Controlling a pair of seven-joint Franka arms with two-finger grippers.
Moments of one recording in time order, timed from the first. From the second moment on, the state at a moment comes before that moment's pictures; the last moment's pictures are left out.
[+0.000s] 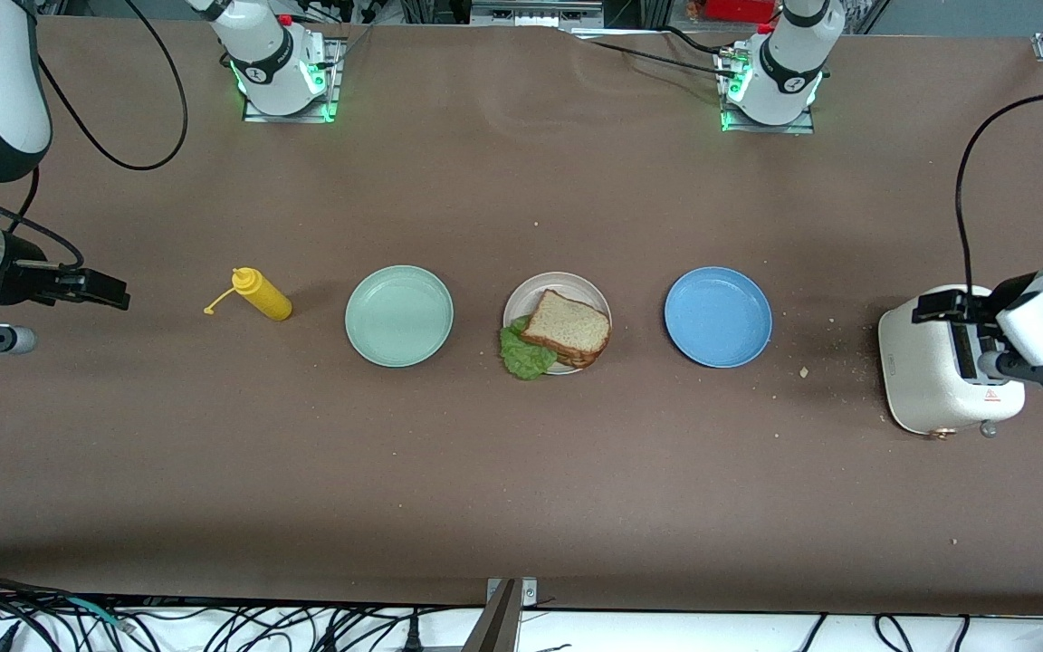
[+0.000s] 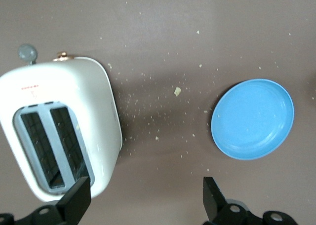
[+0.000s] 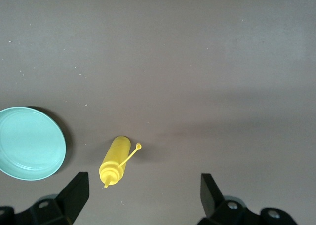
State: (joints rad) left arm -0.14 0.33 0.31 -1.51 -0.10 1.63 0.36; right arm -0.08 0.26 0.08 -1.49 -0.05 1.67 0.04
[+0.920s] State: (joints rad) left arm -0.23 0.21 0.28 -1.36 -0.03 1.35 0.16; right arm -0.08 0.26 0.08 -1.49 -0.06 1.67 0.04
